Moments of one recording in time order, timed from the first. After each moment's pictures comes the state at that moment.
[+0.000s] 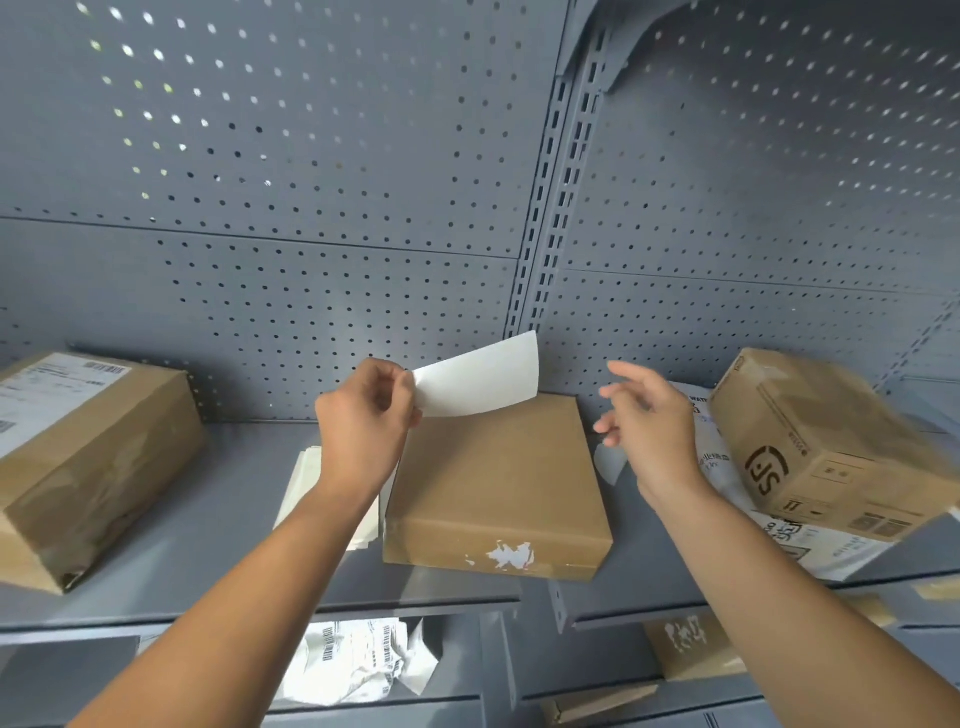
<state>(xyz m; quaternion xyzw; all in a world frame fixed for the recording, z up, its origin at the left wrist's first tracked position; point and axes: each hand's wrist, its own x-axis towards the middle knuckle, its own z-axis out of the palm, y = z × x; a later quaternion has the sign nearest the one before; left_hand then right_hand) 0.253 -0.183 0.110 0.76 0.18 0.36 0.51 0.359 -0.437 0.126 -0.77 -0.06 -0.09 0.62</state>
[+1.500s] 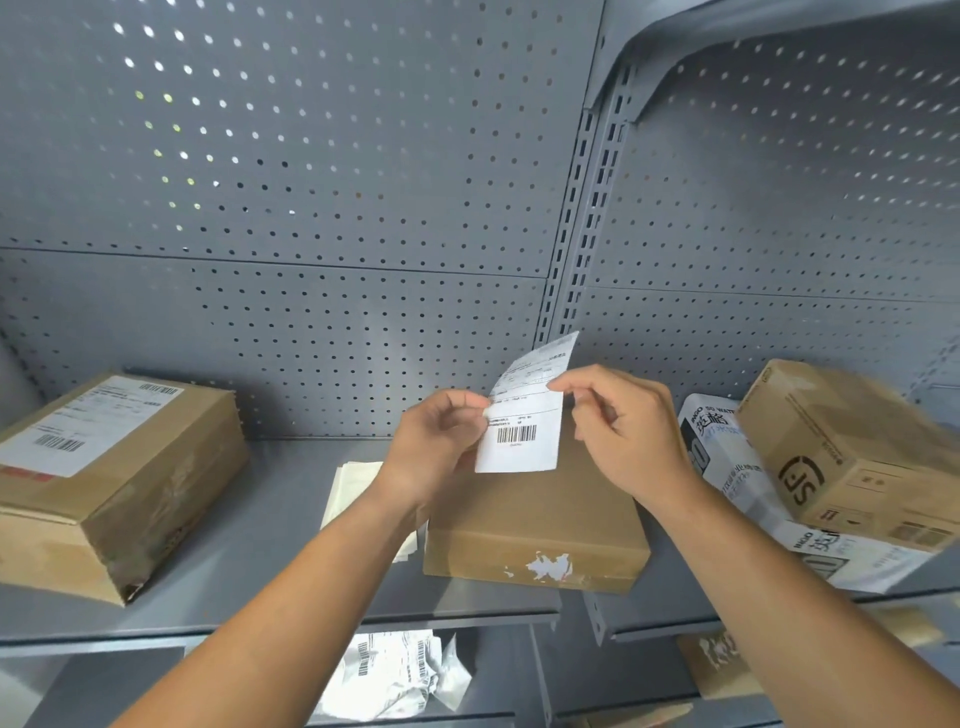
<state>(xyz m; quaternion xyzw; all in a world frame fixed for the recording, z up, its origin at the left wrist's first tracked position) 0.250 -0.188 0.114 0.63 0.11 0.12 0.76 0.322 -0.390 0.156 -0.77 -0.40 -0.27 0.42</state>
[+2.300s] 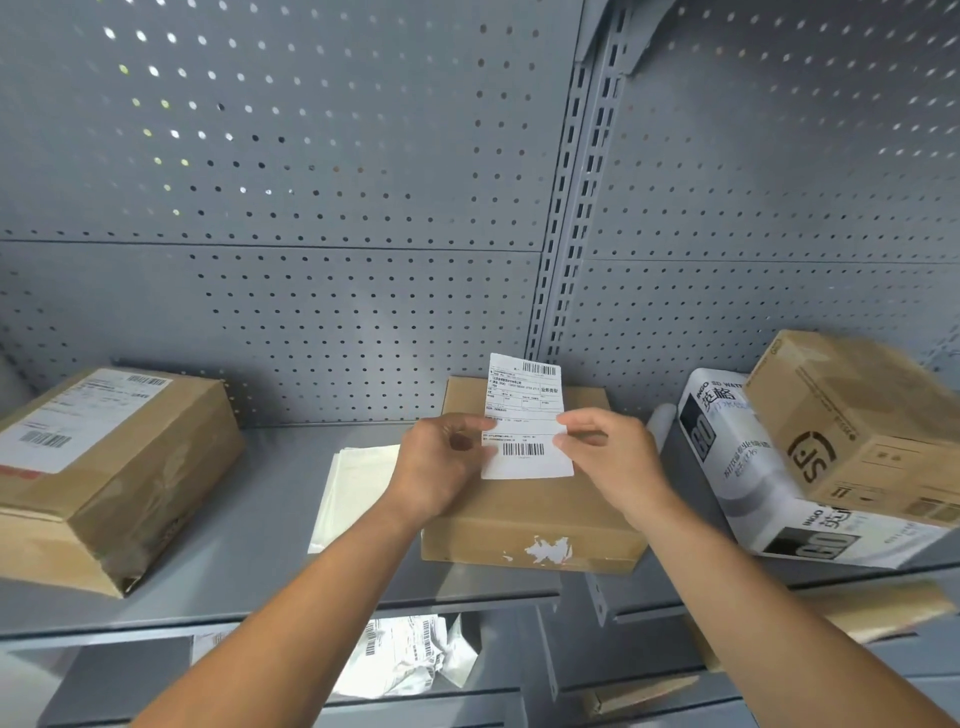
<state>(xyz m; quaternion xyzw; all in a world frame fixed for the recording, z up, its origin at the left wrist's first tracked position) 0.268 -0.190 0.066 0.81 0.14 0.13 0.55 0.348 -0.402 0.073 -0.85 -0.16 -0.01 0.51</state>
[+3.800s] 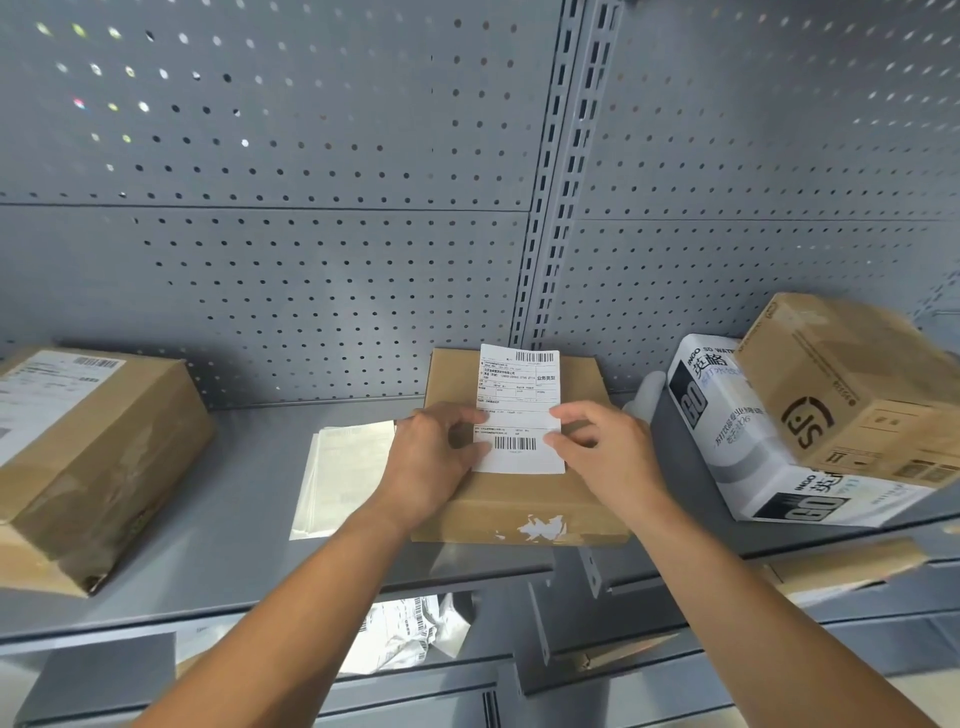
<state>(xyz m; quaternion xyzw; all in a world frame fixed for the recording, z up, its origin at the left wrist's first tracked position) 0.269 -0.192 0.043 0.89 0.09 0.15 0.43 0.332 -0.408 0.054 -0.88 -0.15 -0.03 0.46</state>
